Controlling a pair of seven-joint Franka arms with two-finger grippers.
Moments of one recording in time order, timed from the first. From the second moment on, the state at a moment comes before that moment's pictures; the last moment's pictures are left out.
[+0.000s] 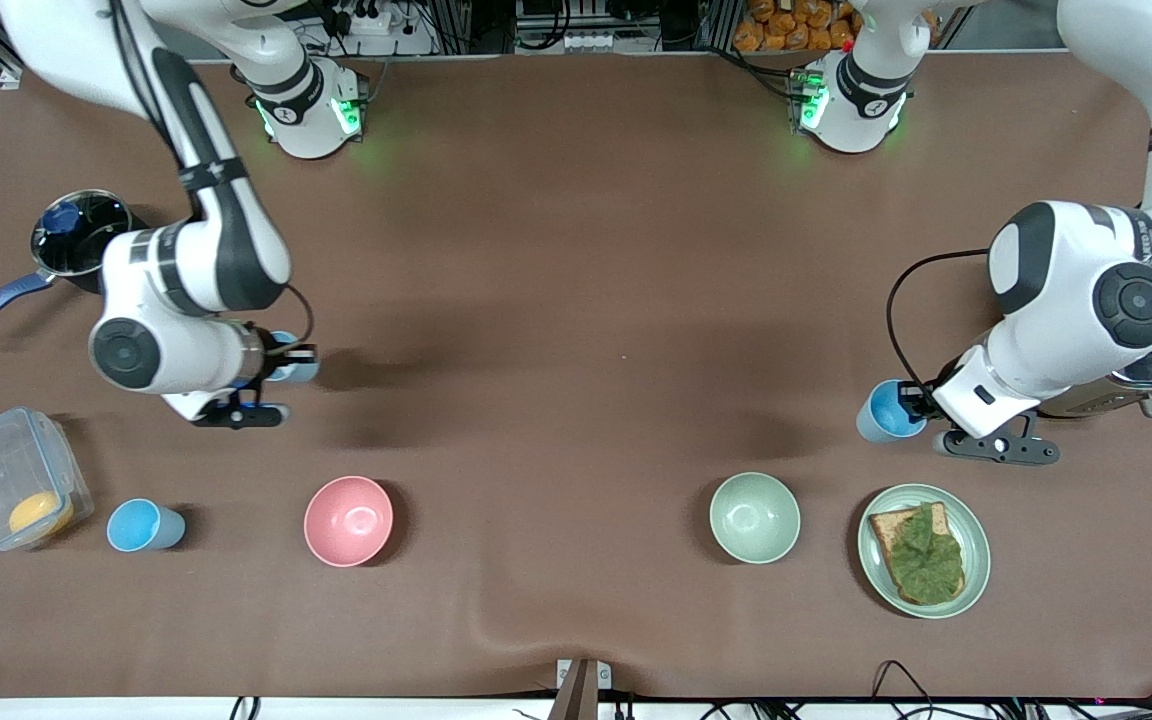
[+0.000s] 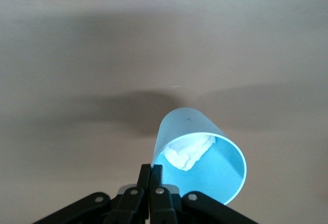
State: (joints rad) left arm 0.08 0.34 -0.24 -1.72 0.05 2.07 -0.04; right arm 0.25 0.37 -0.05 -1.83 0.12 1.88 0.20
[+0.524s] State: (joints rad) left arm -0.04 0.34 -0.26 -1.67 0.05 2.02 -0.23; right arm 0.56 0.46 -0.05 -1.67 0.28 1.94 0.69
